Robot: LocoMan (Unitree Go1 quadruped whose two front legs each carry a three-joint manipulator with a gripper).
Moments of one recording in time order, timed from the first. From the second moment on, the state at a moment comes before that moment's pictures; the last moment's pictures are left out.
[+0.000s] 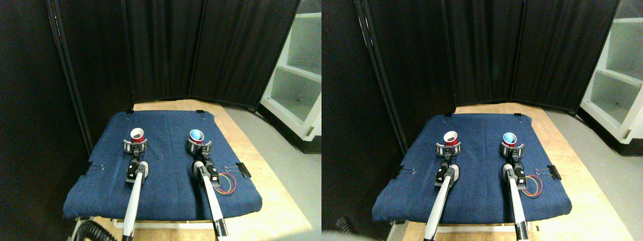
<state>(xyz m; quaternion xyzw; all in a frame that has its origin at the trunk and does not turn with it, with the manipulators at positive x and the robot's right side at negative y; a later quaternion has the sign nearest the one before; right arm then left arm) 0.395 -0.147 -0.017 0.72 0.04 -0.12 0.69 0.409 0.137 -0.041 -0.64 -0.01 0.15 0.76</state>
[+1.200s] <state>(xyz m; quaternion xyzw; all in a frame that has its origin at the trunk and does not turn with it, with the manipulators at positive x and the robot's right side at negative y) 0.386 -0.159 -0.025 0.70 0.05 -0.12 0.71 0.395 0.133 -0.035 -0.59 -0.03 0.15 0.79</state>
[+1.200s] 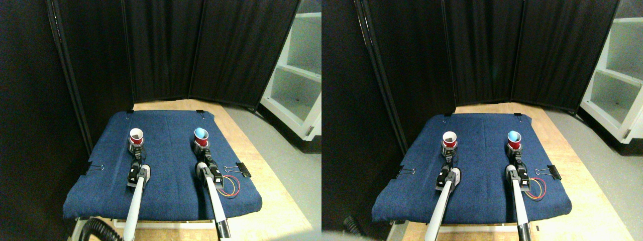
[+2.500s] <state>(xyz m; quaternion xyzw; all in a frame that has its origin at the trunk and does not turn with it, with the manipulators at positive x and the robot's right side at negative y) 0.383 -0.113 0.075 0.59 0.06 0.03 0.80 0.378 0.074 0.037 -0.53 0.12 0.05 0.84</state>
